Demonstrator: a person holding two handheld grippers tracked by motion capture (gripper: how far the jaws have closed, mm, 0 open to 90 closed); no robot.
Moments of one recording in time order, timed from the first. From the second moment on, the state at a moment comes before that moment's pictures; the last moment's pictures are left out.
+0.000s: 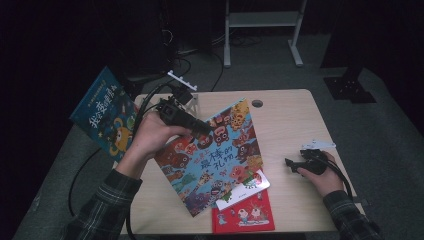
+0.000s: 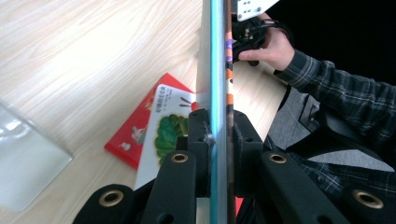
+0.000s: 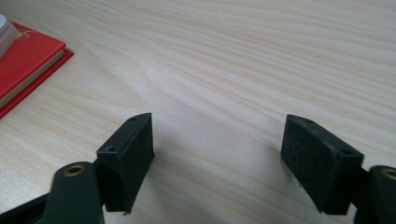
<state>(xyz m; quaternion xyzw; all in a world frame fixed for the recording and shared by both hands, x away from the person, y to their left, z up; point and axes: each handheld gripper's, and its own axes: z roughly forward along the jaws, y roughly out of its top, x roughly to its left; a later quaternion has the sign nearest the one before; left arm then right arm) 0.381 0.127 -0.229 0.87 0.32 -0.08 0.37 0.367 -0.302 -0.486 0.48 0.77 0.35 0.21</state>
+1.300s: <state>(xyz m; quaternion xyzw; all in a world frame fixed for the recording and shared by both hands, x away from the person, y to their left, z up) 0.359 0.274 -0.230 0.81 0.43 -0.01 0.39 0.369 -0.302 -0.487 0.49 0.77 0.34 0.21</state>
